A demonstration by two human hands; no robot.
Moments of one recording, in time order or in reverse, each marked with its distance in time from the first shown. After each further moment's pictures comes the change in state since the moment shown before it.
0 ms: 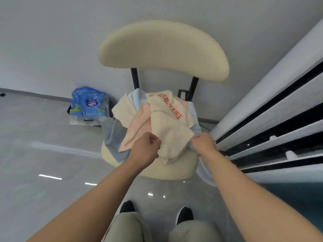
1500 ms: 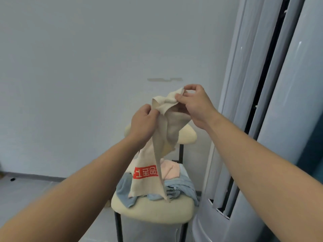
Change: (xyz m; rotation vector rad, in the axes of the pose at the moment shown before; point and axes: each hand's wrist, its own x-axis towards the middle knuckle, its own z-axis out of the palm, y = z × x) left_hand -0.222 0.116 -0.115 -0.365 0.370 0.907; right_hand -0.318 -0.141 -0.138 0.730 0.068 -1.041
